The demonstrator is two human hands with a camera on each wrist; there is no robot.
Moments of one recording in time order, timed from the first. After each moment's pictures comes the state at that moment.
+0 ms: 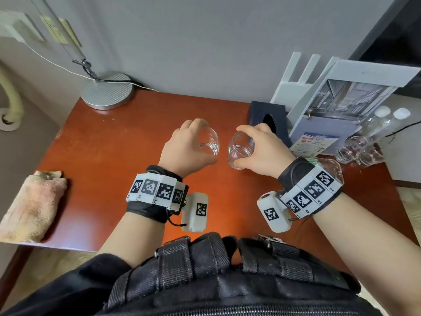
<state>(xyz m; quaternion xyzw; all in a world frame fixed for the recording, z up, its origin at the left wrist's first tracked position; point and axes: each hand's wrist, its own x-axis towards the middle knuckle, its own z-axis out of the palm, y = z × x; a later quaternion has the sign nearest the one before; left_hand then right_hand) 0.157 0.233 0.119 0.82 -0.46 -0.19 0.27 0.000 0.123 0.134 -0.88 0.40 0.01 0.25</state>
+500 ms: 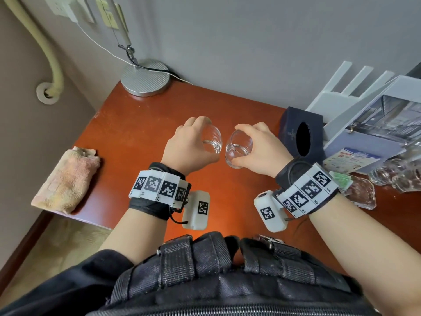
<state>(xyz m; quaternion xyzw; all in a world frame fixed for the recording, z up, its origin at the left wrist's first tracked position) 0.207 0.282 0.114 0.85 -0.41 -0.17 0.27 0.074 0.157 0.129 -0.91 0.33 0.04 0.24</state>
